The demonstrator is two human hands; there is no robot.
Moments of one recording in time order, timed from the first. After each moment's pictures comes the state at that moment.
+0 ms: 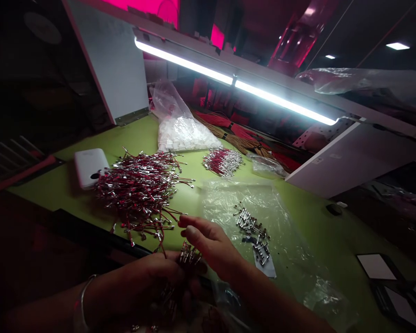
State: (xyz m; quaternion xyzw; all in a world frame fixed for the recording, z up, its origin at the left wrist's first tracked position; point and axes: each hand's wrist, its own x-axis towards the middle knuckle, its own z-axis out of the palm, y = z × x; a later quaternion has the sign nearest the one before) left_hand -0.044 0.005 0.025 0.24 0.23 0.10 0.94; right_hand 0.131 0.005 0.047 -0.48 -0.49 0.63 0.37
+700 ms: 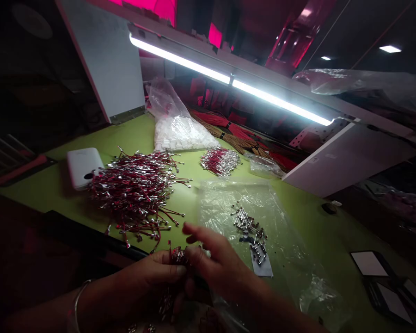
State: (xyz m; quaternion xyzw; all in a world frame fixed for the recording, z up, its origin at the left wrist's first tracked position) left_hand -0.039 0.000 0.013 0.19 0.23 0.13 0.95; right_hand 0.148 -0.016 0.056 -0.51 -0.65 0.47 0.31
